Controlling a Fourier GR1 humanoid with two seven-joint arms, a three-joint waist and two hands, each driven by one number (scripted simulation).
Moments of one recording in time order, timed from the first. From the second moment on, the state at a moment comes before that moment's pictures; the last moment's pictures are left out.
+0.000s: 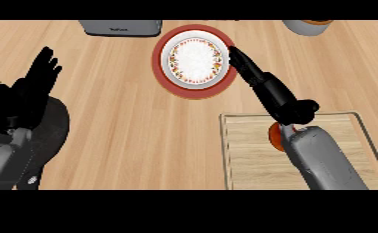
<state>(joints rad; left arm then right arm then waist) -0.24 0.58 -0.14 -1.40 0.42 0.29 0.10 -0.41 -0.25 0.30 -1.41 -0.20 0.12 -0.11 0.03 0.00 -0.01</state>
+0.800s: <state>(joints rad) -0.09 0.49 -0.21 -1.36 0.35 0.19 -0.12 -0.12 -0.07 0.25 -1.51 0.14 -0.51 -0.35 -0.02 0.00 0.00</state>
